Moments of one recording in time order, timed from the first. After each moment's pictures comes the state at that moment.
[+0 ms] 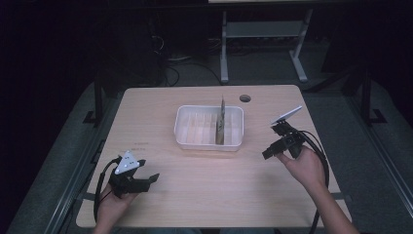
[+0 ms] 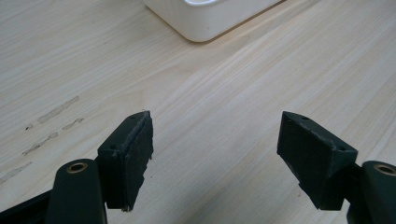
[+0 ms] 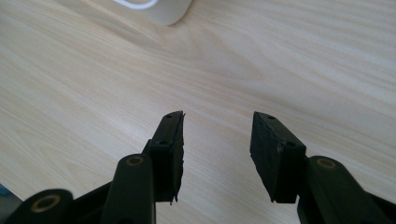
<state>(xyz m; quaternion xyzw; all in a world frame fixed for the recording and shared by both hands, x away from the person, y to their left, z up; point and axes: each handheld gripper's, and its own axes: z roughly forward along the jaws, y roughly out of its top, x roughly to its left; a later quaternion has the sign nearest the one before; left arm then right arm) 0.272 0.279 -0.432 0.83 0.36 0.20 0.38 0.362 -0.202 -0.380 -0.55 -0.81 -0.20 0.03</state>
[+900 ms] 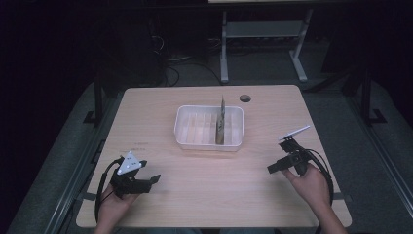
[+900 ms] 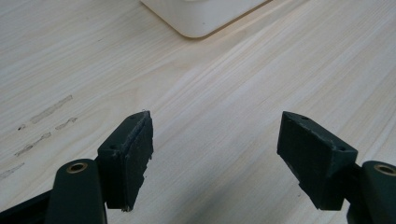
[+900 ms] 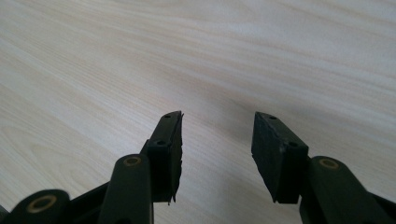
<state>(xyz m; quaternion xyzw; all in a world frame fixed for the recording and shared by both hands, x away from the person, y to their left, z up) 0.272 0.275 -0.434 0.84 0.35 0.19 0.37 0.332 -0.224 -0.423 -0.57 -0.80 -0.21 0.04</state>
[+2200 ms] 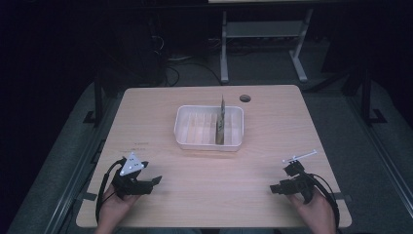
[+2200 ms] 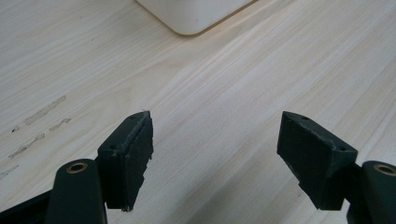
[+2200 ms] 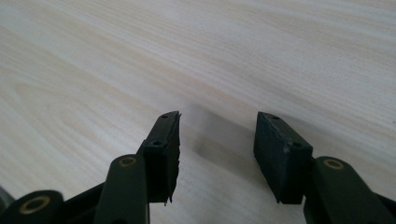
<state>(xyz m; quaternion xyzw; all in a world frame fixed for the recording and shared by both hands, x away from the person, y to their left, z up) 0.270 0.270 -0.434 0.85 0.34 0.19 0.36 0.269 -0.228 -0.446 -0.54 -0.80 -0.24 0.00</state>
